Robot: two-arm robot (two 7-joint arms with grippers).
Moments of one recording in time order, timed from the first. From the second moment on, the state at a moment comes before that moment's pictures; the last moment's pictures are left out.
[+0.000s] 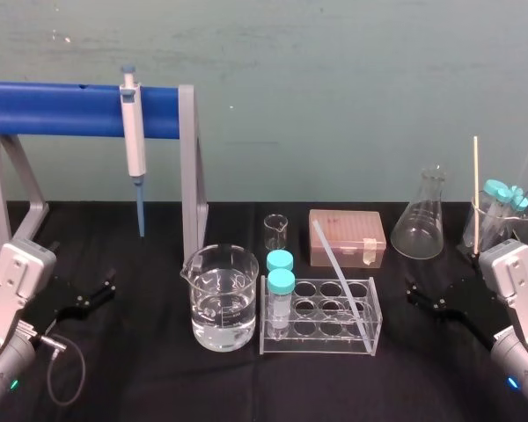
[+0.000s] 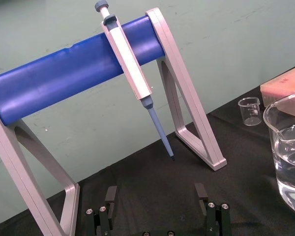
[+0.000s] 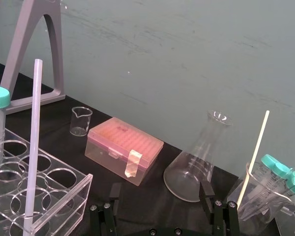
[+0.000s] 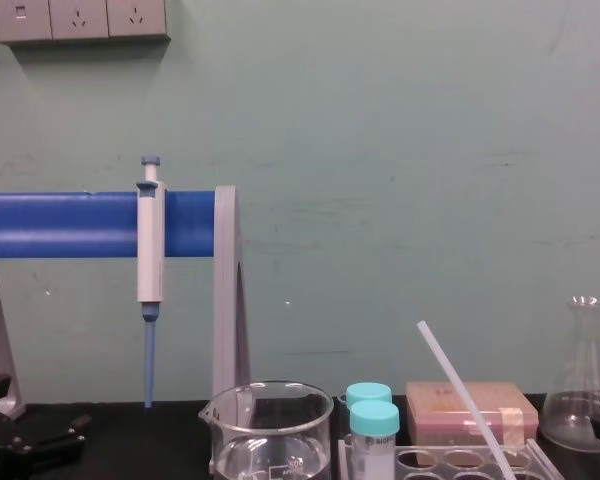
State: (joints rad) left arm -0.20 0.60 0.45 -1.41 -0.25 -0.12 0.03; right arm 0.20 0.60 -0.45 -1.41 0.25 -0.12 -0.03
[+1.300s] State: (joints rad) left arm -0.20 0.60 0.45 -1.41 -0.25 -0.12 0.03; right arm 0.20 0.60 -0.45 -1.41 0.25 -0.12 -0.03
